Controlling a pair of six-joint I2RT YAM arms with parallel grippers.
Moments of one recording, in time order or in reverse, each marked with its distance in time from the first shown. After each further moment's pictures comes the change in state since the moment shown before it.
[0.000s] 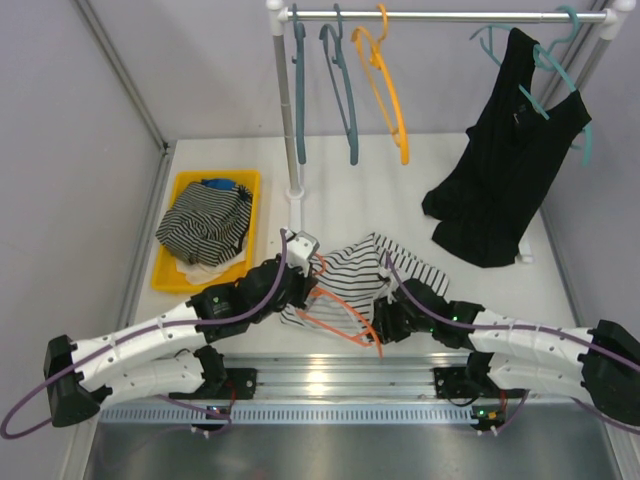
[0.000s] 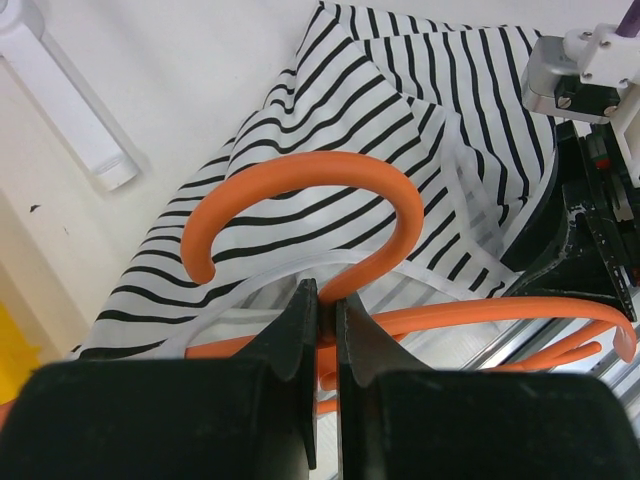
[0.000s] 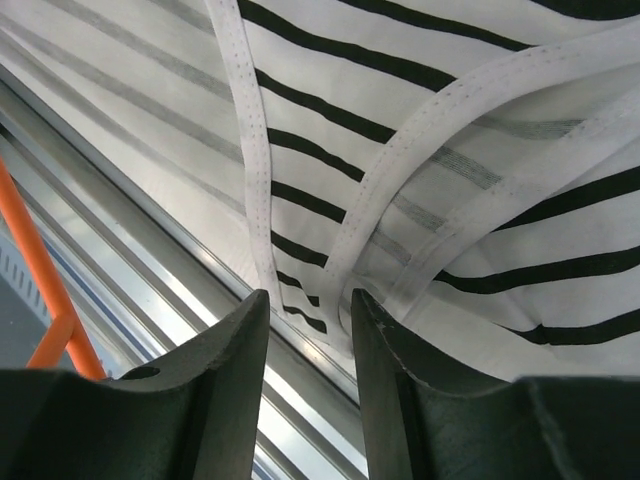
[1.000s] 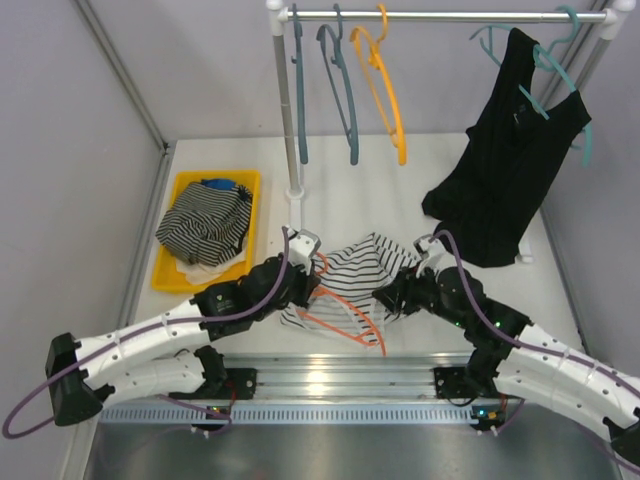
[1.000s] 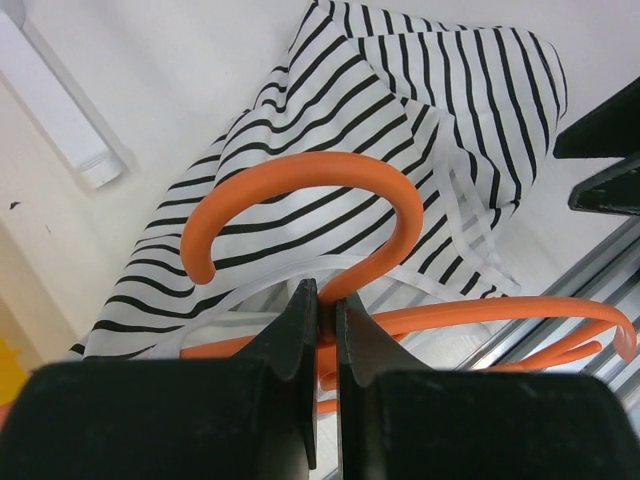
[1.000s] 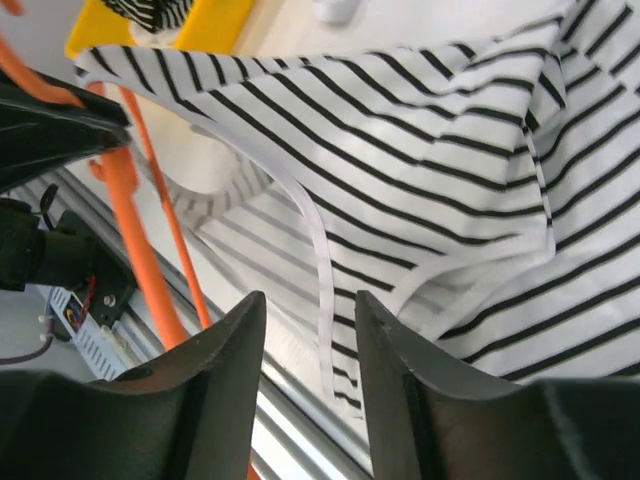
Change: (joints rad) left arm 0.013 0.033 0.002 0.018 0.017 -0.030; right arm -0.091 -0.352 0.091 -0.024 0.121 -0.043
